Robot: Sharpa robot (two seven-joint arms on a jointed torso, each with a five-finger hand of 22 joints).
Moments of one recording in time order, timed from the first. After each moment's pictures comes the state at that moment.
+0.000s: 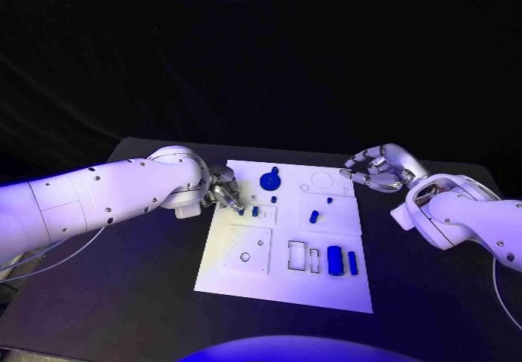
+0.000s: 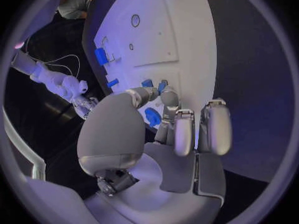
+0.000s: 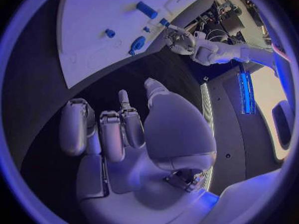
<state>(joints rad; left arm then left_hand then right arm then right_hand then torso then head) 1.29 -0.72 -0.12 1.37 -1.03 0.17 -0.43 1.23 -0.21 0.67 0.22 0.37 0.91 0.07 0.62 0.70 1.25 -0.02 1.02 0.74 1.46 -0.07 1.54 1.31 0.07 1.45 0.04 1.40 1.31 1.23 -0.94 -0.15 1.52 -0.93 -0.55 0.06 1.26 -0.11 0.09 0.29 0.32 0.87 0.15 0.24 0.41 1.45 0.07 1.42 1.31 1.47 0.00 1.52 1.31 0.05 1.42 0.10 1.29 1.31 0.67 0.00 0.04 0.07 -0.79</state>
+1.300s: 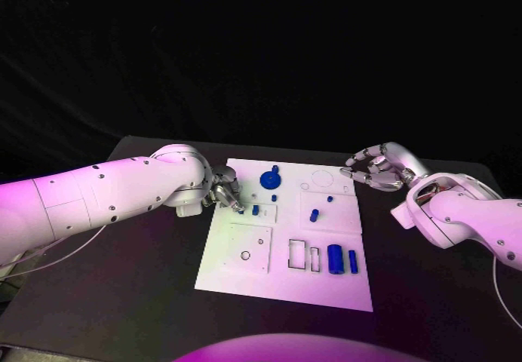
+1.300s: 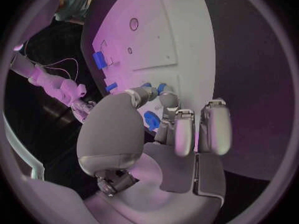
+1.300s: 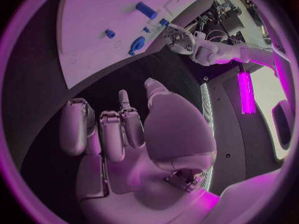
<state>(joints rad) 1.29 -0.71 -0.13 1.37 -1.05 0.20 -0.46 1.22 -0.22 0.68 0.22 0.37 0.92 0.06 0.62 0.70 1.27 -0.02 1.04 0.76 1.47 -0.07 1.54 1.31 0.07 1.45 0.04 1.40 1.31 1.23 -0.93 -0.15 1.52 -0.93 -0.55 0.06 1.26 -0.11 0.09 0.29 0.32 0.87 0.15 0.24 0.41 1.45 0.07 1.42 1.31 1.47 0.00 1.52 1.31 0.05 1.42 0.10 1.29 1.31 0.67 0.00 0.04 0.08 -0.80</state>
